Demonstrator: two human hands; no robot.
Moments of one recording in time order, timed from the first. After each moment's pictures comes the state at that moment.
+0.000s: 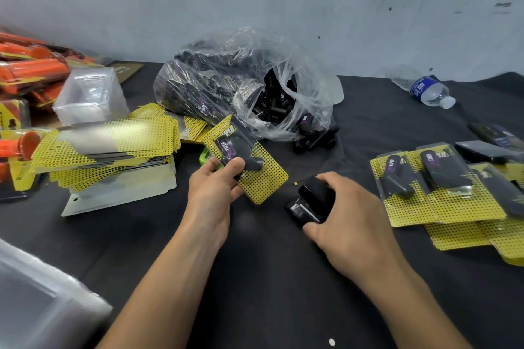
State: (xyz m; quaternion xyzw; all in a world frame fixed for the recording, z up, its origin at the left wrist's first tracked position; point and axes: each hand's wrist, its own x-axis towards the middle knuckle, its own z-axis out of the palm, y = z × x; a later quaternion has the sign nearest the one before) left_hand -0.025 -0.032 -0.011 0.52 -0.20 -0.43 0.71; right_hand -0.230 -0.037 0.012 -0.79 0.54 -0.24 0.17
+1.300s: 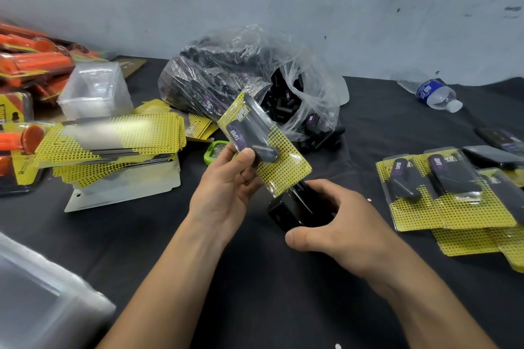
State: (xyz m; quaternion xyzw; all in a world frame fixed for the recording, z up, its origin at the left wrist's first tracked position) left_hand -0.029 -0.026 0.000 0.36 -0.26 -0.53 0.72; right_hand -0.230 -0.032 0.023 -0.73 0.44 -0.24 0.46
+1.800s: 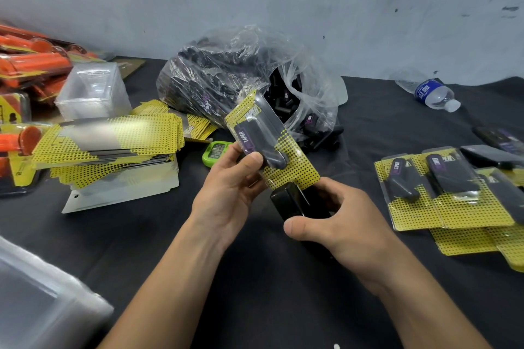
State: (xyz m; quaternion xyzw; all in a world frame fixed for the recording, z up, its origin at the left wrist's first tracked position) left_hand -0.033 -0.026 -0.001 0.36 -0.31 -0.53 0.71; right_hand -0.227 -0.033 0.018 -0.69 0.42 -0.30 0.50
